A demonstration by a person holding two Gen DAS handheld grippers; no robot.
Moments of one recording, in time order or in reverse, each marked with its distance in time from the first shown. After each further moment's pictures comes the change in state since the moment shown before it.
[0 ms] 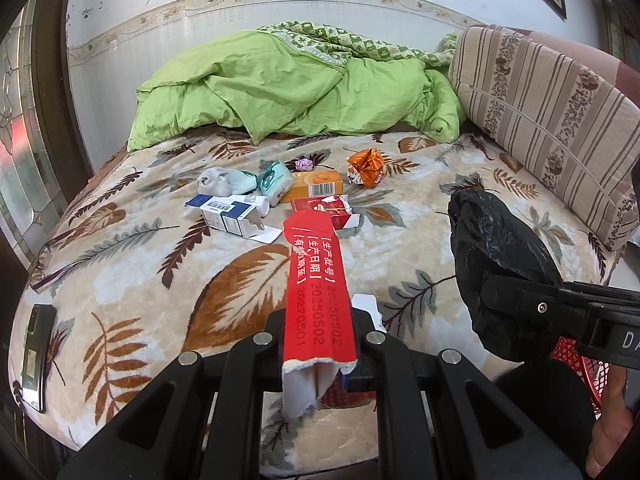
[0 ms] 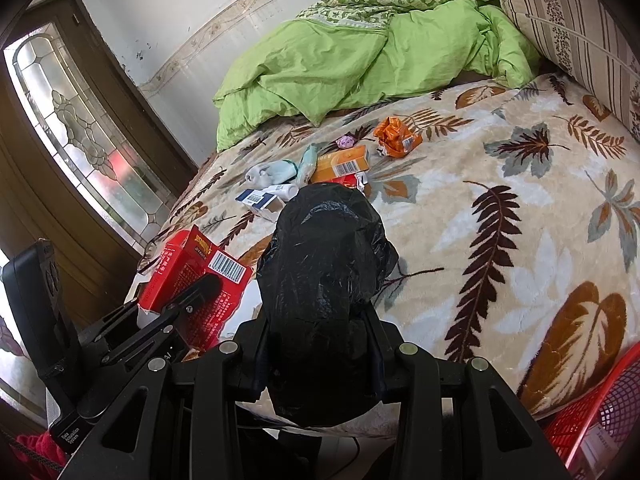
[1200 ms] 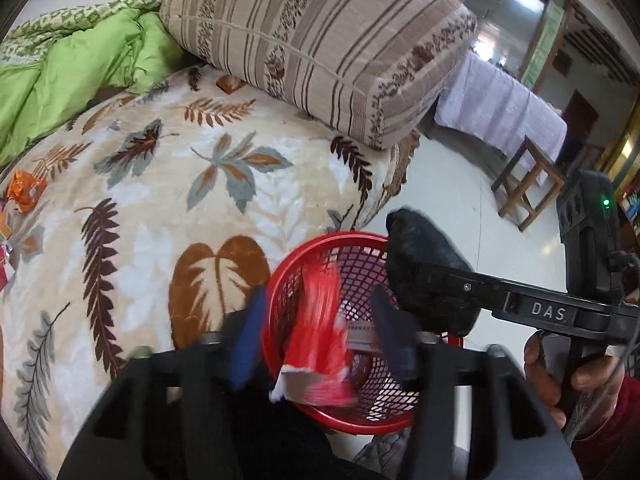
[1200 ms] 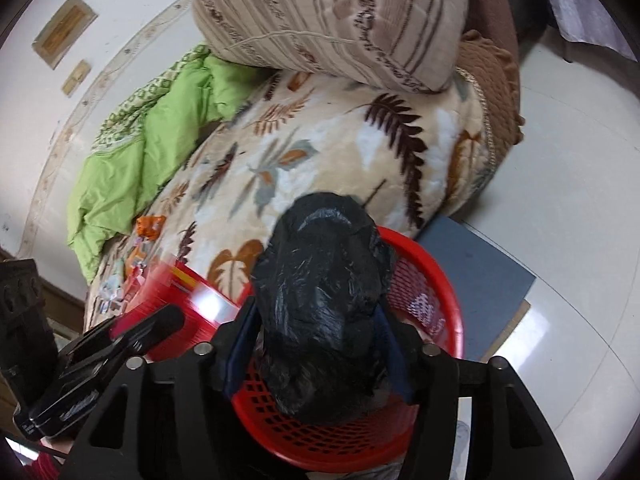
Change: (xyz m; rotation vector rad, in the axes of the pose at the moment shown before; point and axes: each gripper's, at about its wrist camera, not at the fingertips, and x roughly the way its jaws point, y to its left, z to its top) left arm -0.005 -0.279 -0.004 0.372 0.258 -0.723; right arm -0.221 -0.213 -0.101 0.577 -0.162 -0.411
